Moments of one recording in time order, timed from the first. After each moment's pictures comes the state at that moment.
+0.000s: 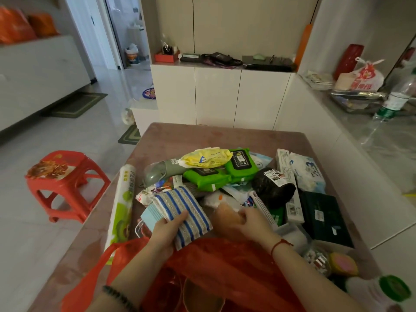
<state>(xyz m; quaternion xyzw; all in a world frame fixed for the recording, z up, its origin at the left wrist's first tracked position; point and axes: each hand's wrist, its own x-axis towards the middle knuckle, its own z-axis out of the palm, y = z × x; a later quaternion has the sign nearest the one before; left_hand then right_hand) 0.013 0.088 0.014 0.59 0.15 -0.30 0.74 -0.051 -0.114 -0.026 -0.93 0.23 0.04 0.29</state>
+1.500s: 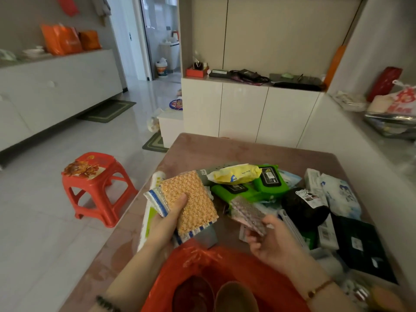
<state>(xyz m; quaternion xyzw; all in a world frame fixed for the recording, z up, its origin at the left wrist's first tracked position) 0.031 0.150 0.058 0.55 0.09 -0.19 0.81 -0.059 -0.040 0.065 -0.35 0.34 0.05 0.87</state>
